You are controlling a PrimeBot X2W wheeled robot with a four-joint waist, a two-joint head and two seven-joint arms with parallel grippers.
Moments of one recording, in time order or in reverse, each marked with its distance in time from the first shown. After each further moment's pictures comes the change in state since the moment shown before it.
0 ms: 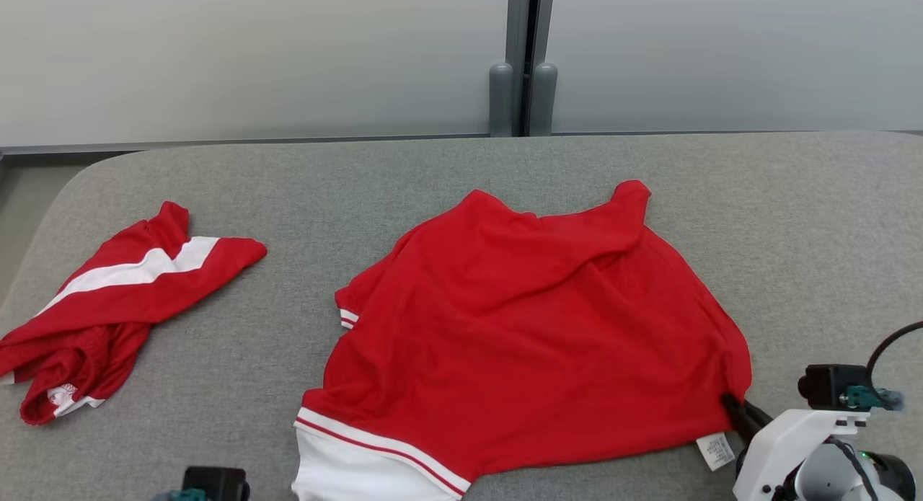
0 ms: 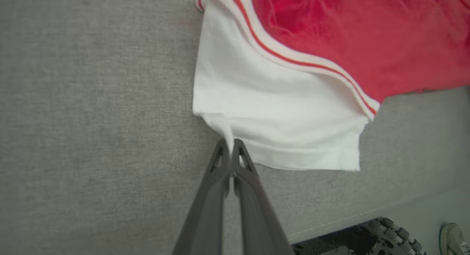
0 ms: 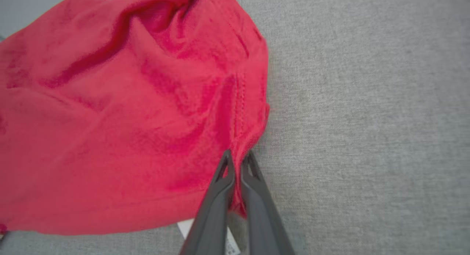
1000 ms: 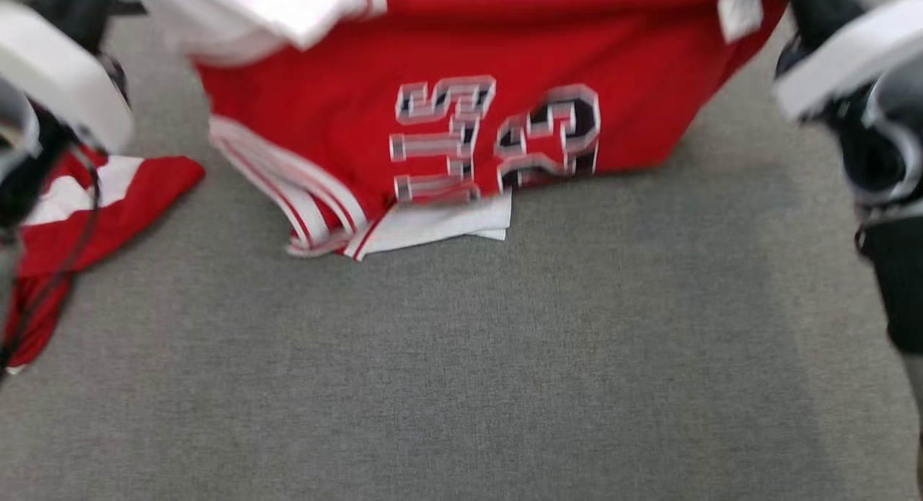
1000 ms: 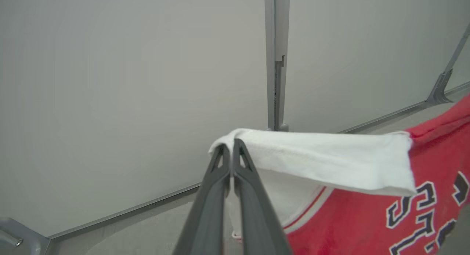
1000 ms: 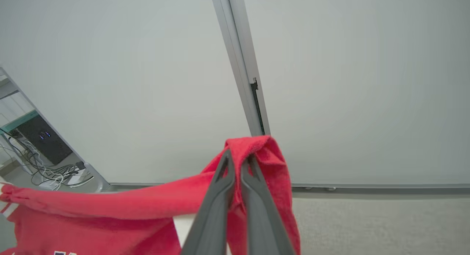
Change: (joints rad) left arm -1.047 0.174 0.046 0.192 0.063 -0.211 -0.129; right arm -0.789 -0.047 0.056 0.012 0.117 0.000 -0.093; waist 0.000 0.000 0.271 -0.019
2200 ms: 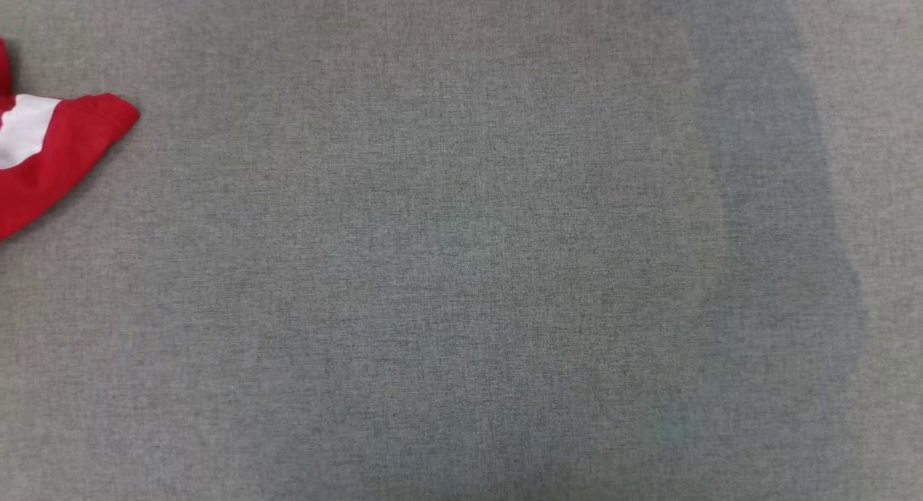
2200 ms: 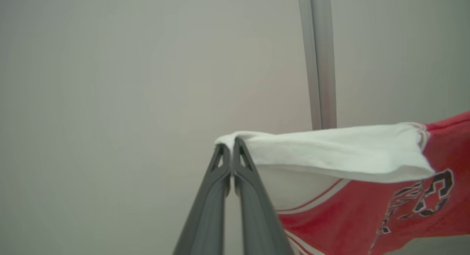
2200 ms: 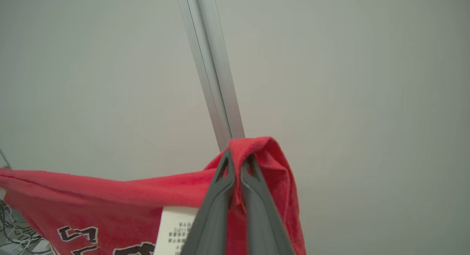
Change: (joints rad) left arm -0.918 0.031 -0.495 0.582 -0.220 -0.006 -0.313; right arm -0.769 -0.015 0.187 0.549 0.096 0.000 -0.284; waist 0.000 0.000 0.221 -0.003
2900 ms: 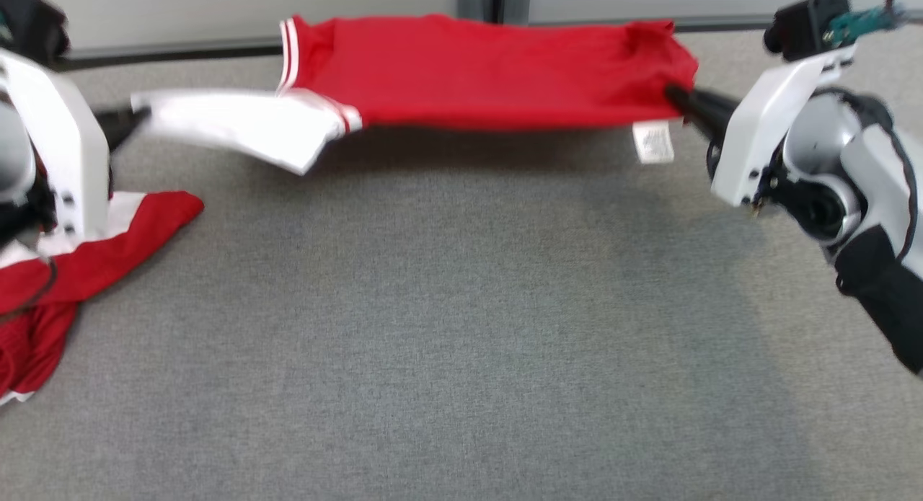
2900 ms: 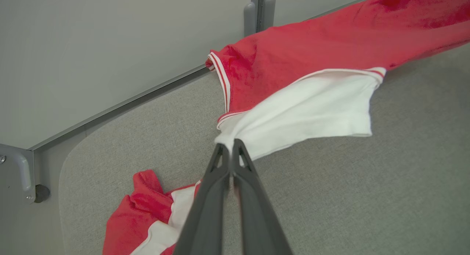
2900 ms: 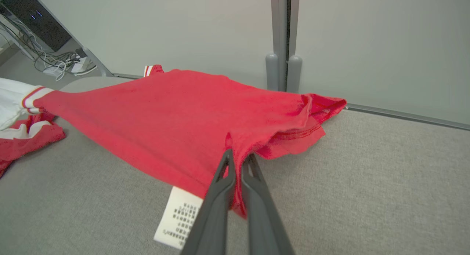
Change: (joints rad) left arm 0.526 0.246 -0.410 -0.286 -0.407 -0.001 0.389; right arm 0.560 -0.122 0.451 -0.188 0.301 0.000 0.350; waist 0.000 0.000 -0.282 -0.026
